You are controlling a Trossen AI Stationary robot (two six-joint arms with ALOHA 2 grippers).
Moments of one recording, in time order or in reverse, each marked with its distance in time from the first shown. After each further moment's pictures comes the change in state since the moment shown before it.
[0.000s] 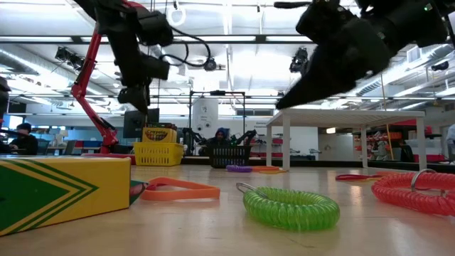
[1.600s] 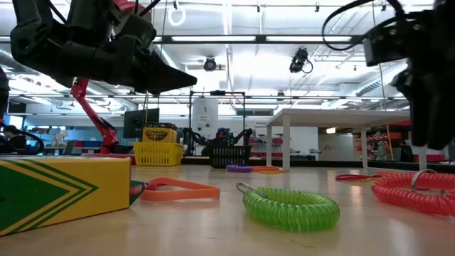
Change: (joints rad) left arm -0.492 0.178 -0.597 1.707 0.504 -0.313; right arm 0.243 0.039 0.262 -1.117 -0.120 0.773
